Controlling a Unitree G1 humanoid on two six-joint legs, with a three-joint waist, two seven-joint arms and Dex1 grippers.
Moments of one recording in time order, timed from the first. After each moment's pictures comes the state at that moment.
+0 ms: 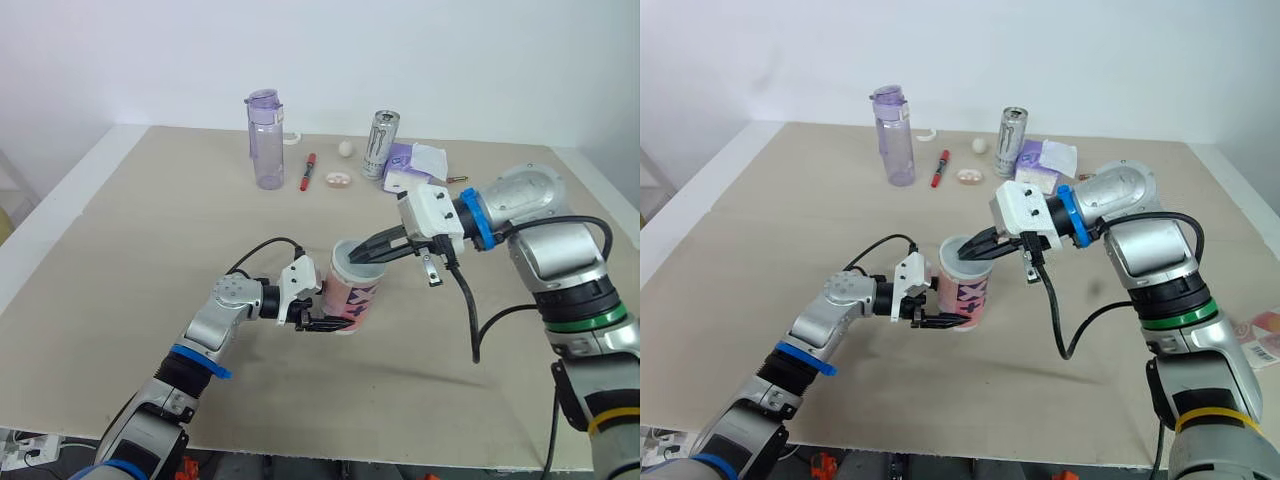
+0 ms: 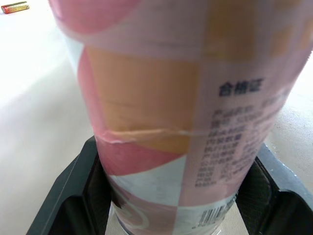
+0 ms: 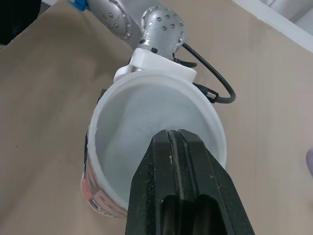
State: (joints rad) left arm -0.55 0.27 -0.31 0.26 -0.18 0.14 -1.12; right arm -0.89 -0.75 0.26 0.03 0.27 0.17 1.50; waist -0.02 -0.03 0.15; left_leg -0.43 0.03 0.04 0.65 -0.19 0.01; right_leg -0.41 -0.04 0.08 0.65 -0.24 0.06
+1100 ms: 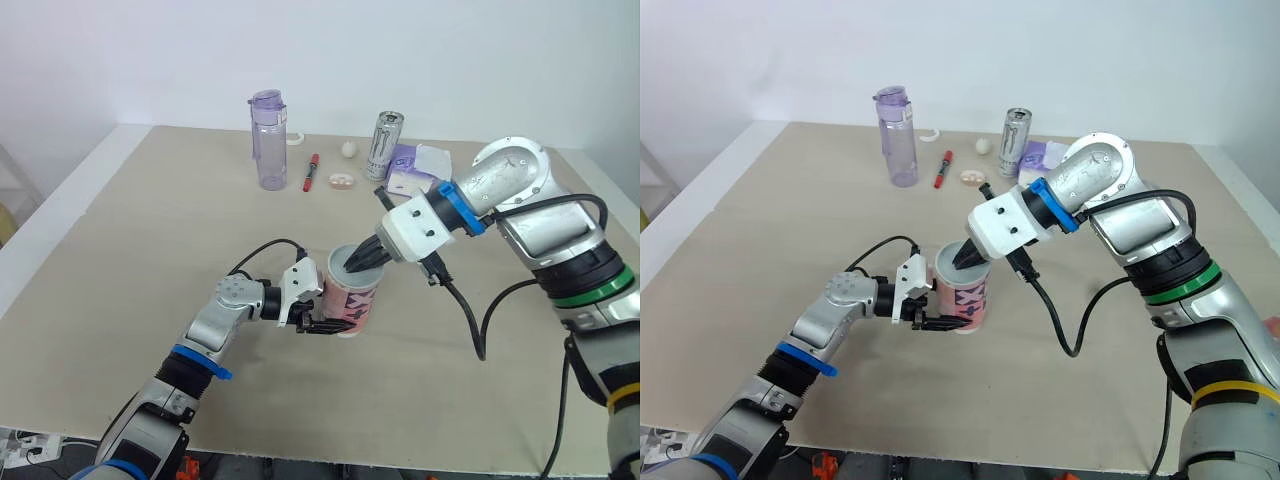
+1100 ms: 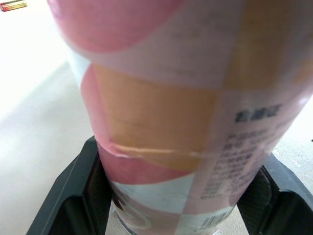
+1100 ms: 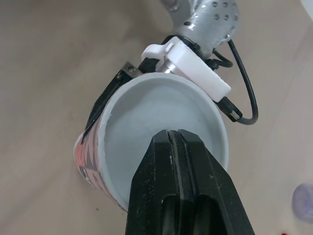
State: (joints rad) left arm -0.55 0.26 -0.32 0.27 -0.18 0.14 -1.13; right arm -1.10 -0.83 0.55 0.08 0.24 -0.11 1.55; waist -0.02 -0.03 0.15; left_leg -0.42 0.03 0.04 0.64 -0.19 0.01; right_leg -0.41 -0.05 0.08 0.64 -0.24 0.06
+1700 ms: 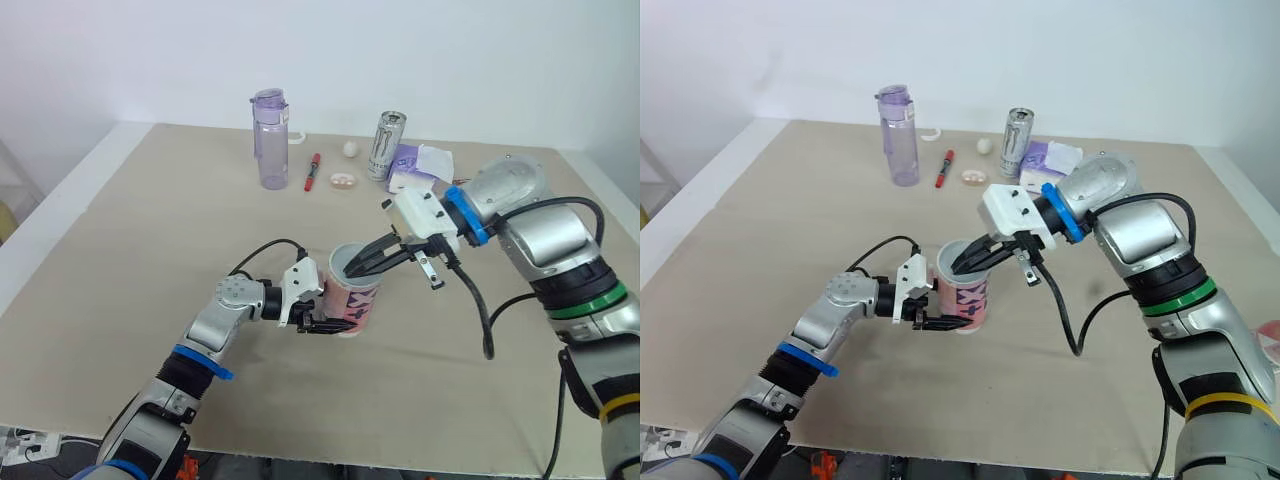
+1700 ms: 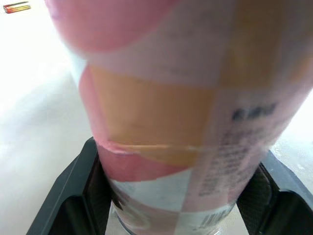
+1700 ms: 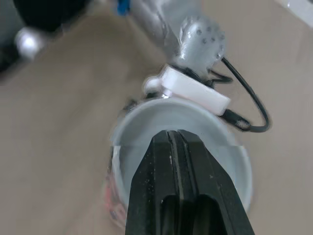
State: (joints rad) left arm -0.55 0.26 -0.32 0.27 -0.18 0.13 -1.13; right arm -0.99 -0.79 0.42 0.08 0.40 0.16 1.55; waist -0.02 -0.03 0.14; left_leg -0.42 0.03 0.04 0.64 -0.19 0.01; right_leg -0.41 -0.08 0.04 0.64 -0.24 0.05
